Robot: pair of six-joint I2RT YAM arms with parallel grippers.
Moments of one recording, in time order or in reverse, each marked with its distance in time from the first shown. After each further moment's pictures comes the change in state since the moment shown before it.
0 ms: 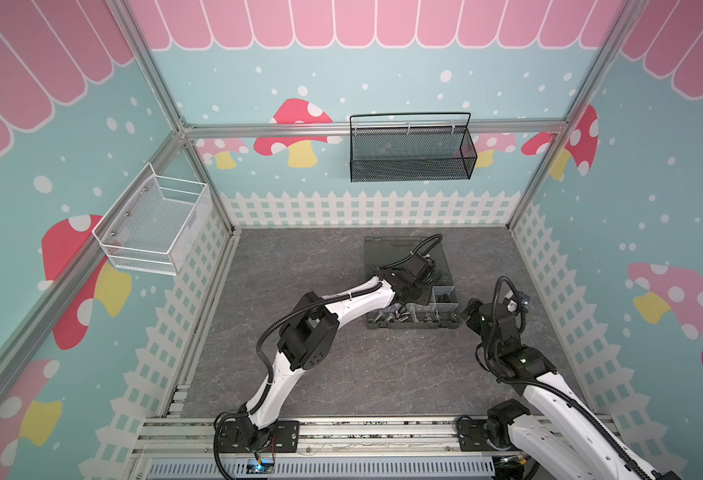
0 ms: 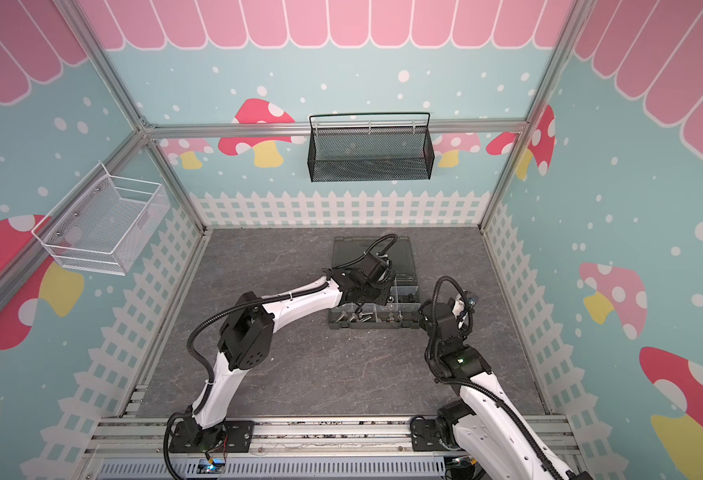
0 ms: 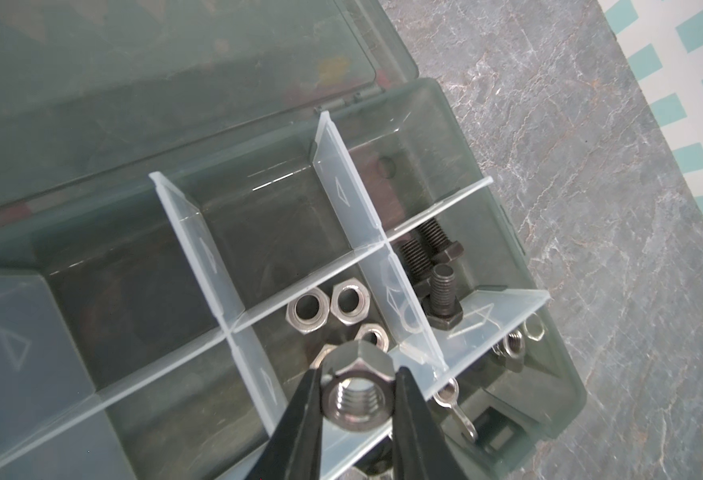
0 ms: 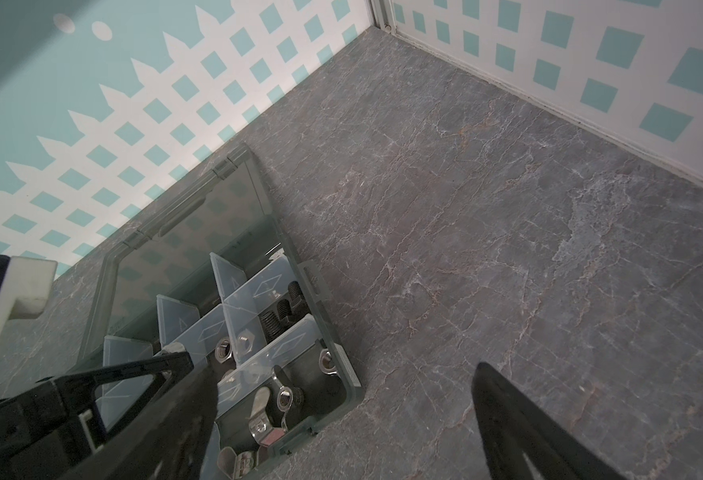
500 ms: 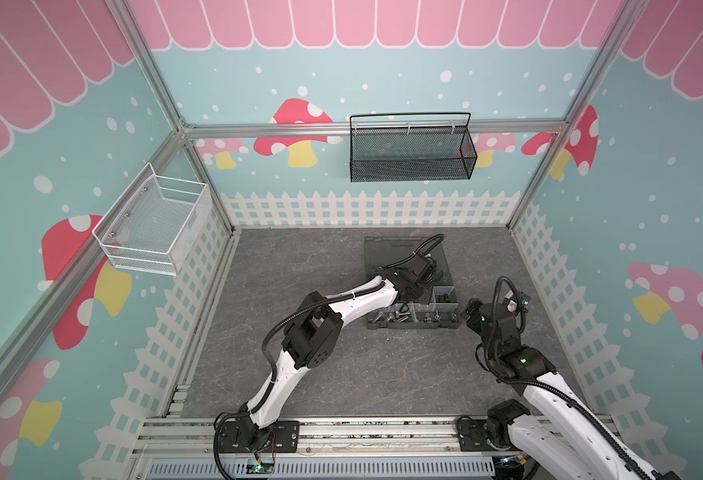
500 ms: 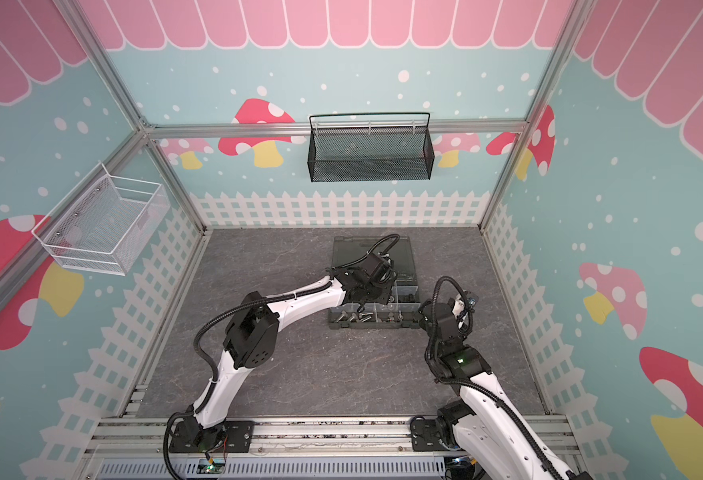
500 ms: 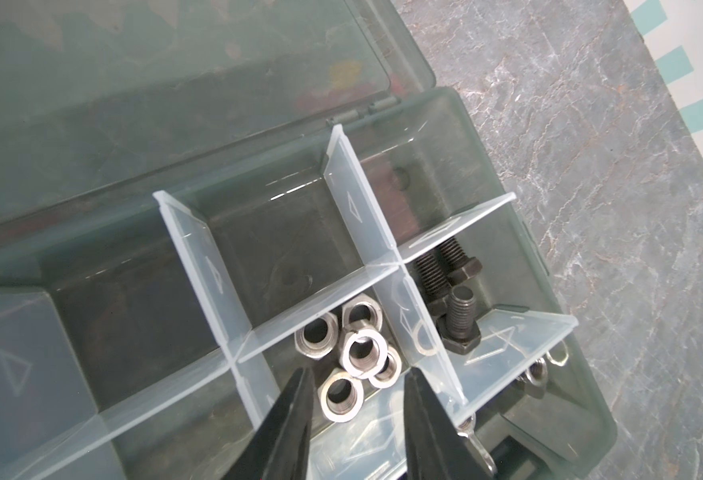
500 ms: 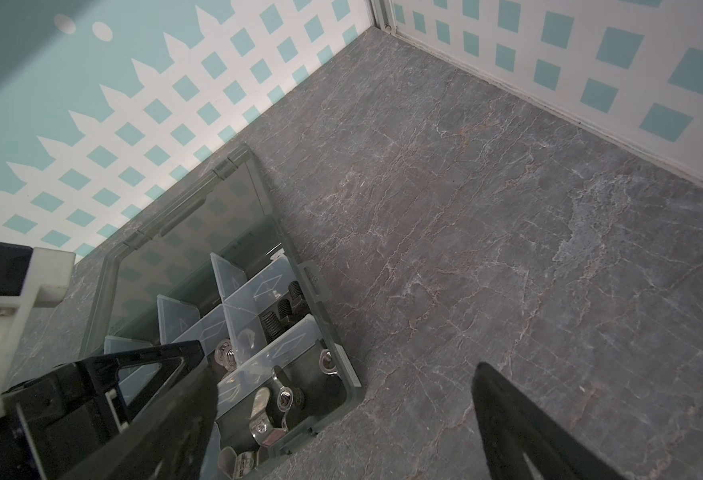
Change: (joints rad) left arm 0.001 0.035 0.049 -0.024 -0.037 0.003; right arm 0.000 0.000 0.000 0.000 0.000 0.000
